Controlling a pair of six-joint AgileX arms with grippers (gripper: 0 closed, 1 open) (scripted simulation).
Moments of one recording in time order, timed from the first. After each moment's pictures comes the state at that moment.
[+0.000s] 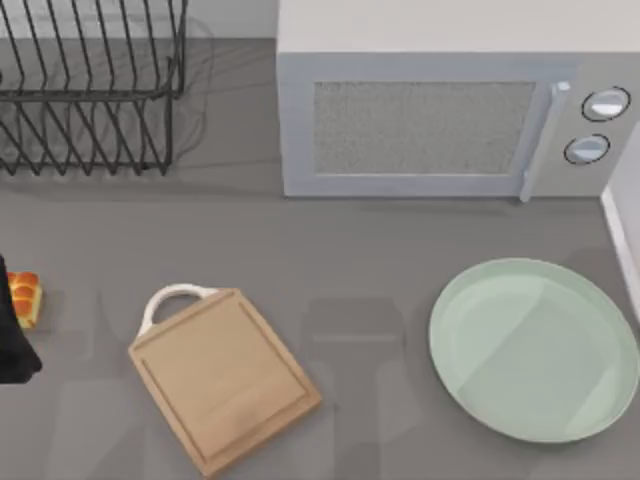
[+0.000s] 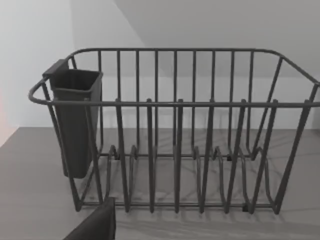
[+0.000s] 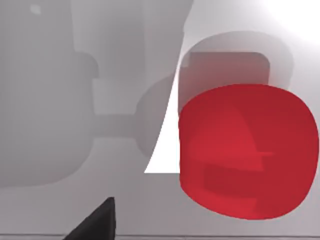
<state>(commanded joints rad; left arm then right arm) 0.00 0.00 0.00 0.00 0.00 0.00 -0.35 2.20 1.49 -0.88 0.00 -0.34</state>
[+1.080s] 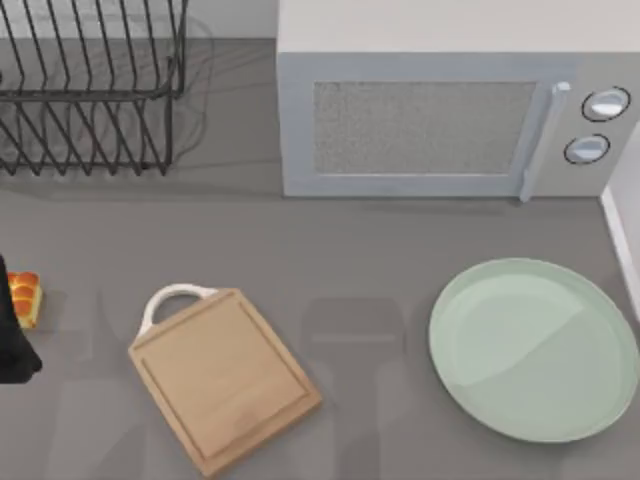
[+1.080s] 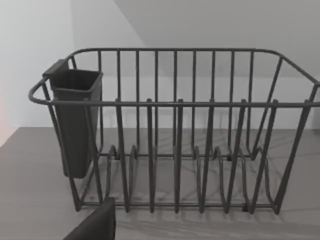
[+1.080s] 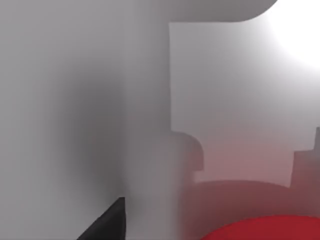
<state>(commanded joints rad) 0.00 0.00 0.00 0.00 0.00 0.00 -0.35 2.39 1.37 -0.55 0.01 -0.33</state>
